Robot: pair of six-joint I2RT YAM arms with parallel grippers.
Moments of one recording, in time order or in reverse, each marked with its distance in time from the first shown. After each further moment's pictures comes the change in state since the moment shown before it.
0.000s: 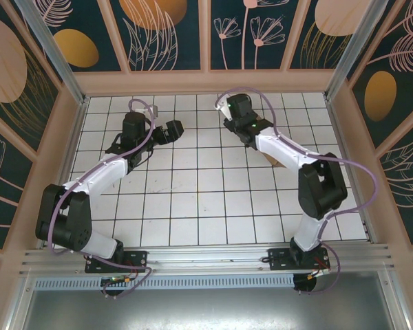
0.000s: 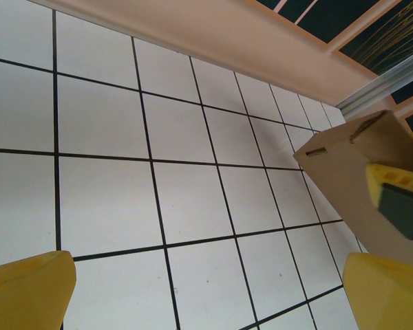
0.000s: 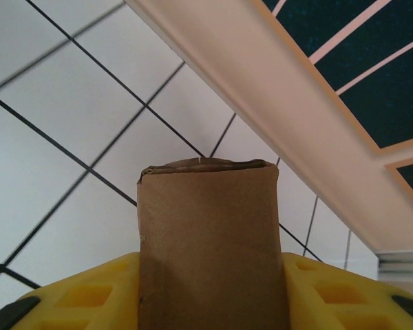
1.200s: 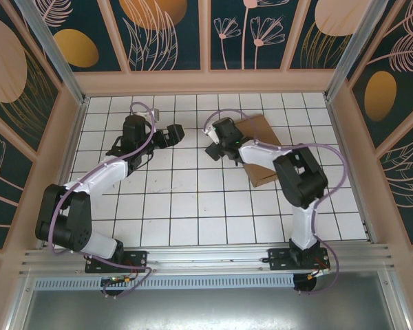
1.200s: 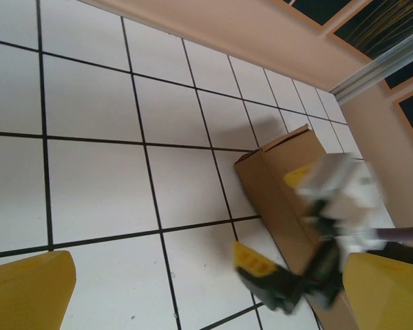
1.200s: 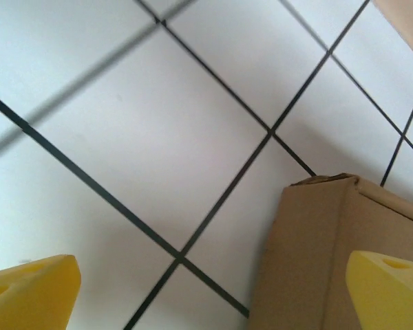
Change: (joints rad) left arm 0.006 -0.003 -0.051 0.031 0.035 0.011; right arm 0.048 0.104 -0.164 0.132 -0.243 0.195
